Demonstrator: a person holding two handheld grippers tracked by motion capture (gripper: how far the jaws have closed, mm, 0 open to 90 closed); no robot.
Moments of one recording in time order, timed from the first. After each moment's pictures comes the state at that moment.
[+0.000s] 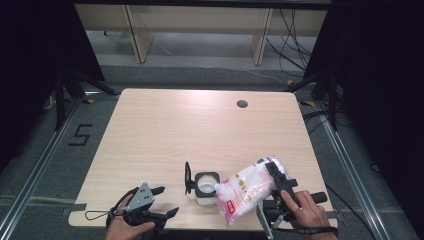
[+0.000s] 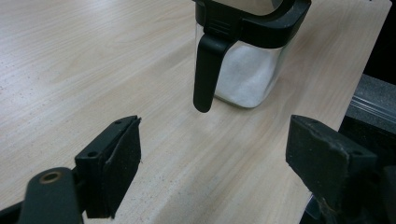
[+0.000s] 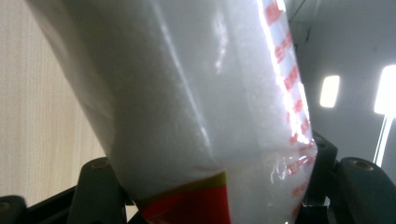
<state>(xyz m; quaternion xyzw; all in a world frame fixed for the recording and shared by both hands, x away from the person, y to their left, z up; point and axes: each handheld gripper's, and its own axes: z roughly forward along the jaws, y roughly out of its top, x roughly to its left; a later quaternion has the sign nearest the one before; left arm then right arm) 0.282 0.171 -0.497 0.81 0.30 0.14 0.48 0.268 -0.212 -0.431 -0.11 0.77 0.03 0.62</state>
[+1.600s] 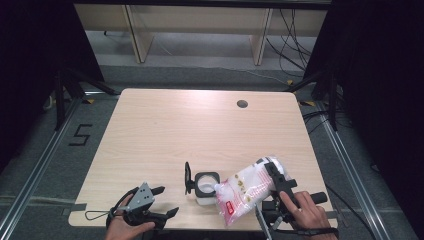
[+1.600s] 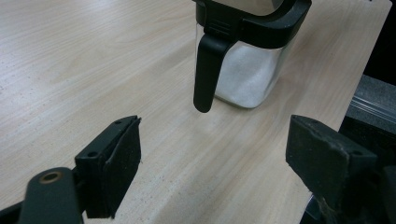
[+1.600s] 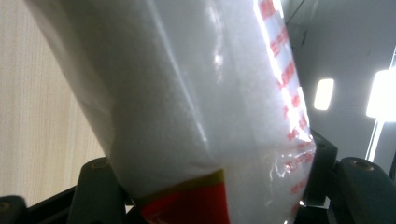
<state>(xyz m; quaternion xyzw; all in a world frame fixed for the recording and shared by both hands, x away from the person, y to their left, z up) 0.282 0.171 -0.497 0.81 0.30 0.14 0.48 0.265 -0.209 -0.428 -0.12 0.76 0.03 0.63</state>
